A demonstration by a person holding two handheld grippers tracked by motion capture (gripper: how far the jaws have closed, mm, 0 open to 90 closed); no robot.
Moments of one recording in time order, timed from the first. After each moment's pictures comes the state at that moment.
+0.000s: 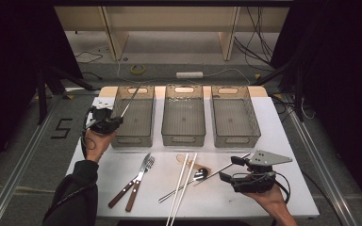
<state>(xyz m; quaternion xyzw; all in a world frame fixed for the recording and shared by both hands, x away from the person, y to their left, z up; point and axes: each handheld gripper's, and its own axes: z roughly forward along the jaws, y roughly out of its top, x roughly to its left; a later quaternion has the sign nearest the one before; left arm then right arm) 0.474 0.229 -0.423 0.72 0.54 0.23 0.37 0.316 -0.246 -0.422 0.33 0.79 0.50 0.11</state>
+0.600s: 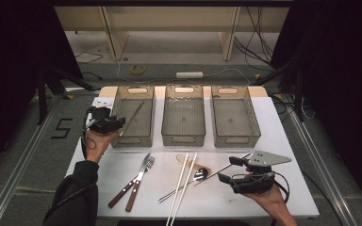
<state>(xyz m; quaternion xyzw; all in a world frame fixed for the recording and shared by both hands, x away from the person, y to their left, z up) 0.473 0.229 -0.418 0.70 0.56 0.22 0.37 0.315 -0.243 -0.420 0.31 0.80 0.50 0.11</state>
